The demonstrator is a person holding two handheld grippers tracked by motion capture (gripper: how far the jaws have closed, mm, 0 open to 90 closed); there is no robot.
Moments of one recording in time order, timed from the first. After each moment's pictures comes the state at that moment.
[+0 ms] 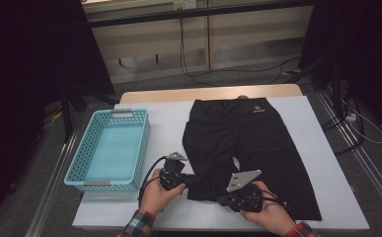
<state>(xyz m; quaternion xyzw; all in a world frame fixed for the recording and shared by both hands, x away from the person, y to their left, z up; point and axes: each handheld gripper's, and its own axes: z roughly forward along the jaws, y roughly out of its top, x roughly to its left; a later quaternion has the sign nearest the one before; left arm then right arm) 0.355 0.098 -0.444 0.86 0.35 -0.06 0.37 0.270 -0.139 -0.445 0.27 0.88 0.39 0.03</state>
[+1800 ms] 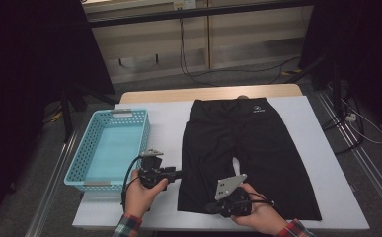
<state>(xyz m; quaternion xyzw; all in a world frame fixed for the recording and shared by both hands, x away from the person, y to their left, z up) 0.364 0.142 -0.432 0.80 0.46 0.02 0.39 0.268 -0.110 -0.448 0.19 0.90 0.40 0.00</state>
